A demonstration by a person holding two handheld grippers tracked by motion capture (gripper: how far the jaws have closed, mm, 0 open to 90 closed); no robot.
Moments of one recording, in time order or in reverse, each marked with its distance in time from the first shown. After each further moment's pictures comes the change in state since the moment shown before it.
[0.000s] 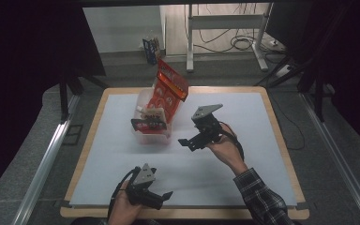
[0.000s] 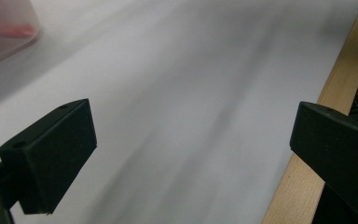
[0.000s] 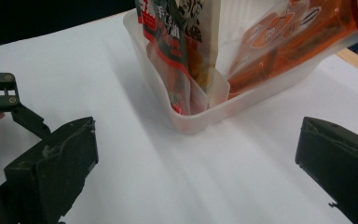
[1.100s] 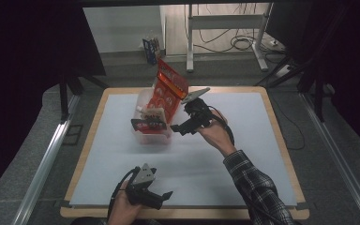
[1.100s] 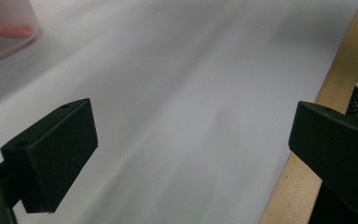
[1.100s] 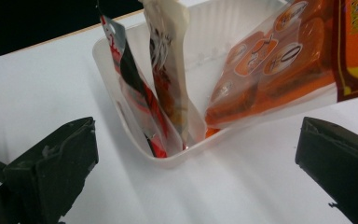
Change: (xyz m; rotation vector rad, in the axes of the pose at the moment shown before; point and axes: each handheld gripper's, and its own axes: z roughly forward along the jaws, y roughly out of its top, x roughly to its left) left arm 0.000 0.000 -0.001 -0.001 -0.002 -0.003; right arm -0.023 0.041 0.027 0.042 -0.007 0.013
